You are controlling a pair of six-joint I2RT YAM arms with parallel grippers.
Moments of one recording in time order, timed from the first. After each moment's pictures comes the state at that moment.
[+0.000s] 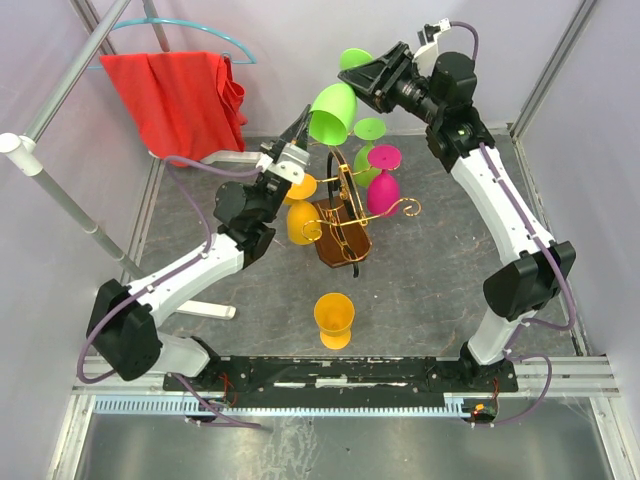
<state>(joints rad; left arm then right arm) -0.69 1.37 1.06 1.00 -0.03 0.55 0.36 1.75 1.91 -0.07 -0.45 1.07</state>
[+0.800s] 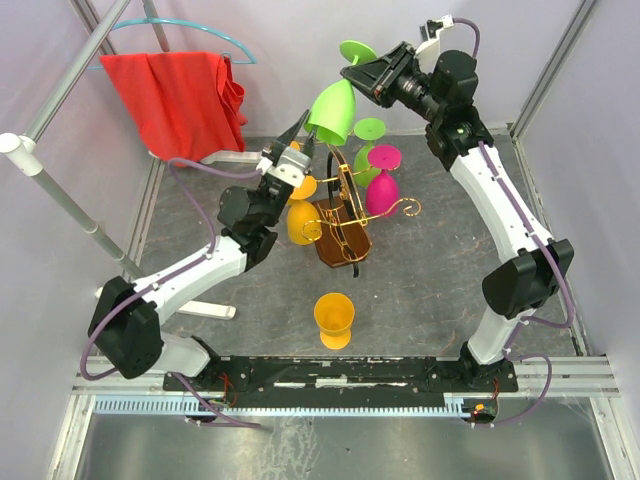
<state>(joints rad) -0.70 1.40 1.02 1.07 -0.04 0.49 0.35 1.76 1.92 -0.01 -0.45 1.10</state>
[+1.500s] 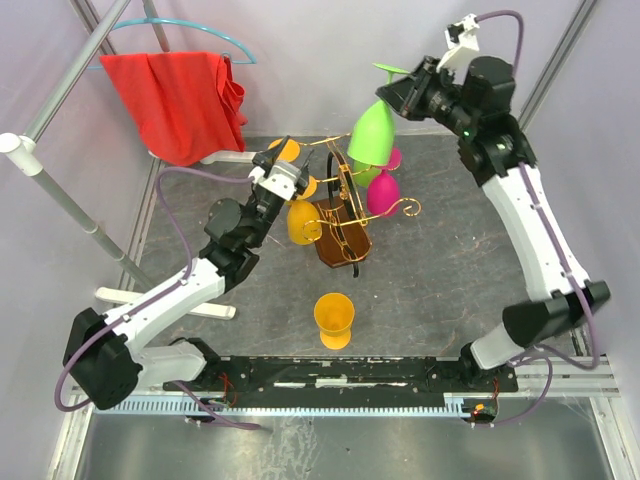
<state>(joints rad) -0.70 1.19 0.86 0.78 -0.10 0.45 0.32 1.61 1.90 -0.30 -0.34 0.57</state>
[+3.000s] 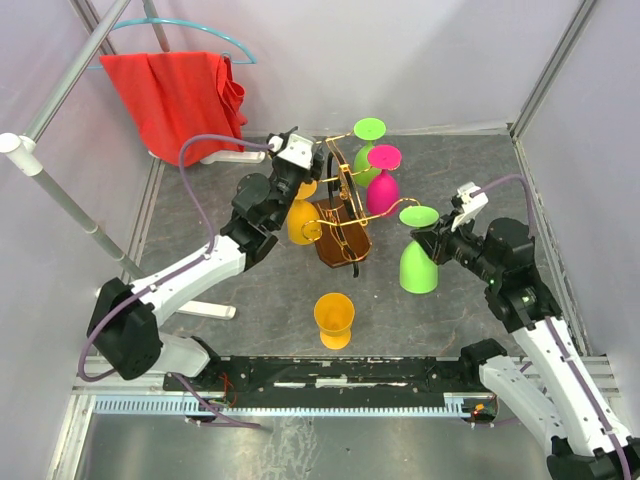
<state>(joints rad) -0.70 1.38 1.03 0.68 -0.26 0.33 0.31 0.67 0.79 -0.36 -0.35 0.10</state>
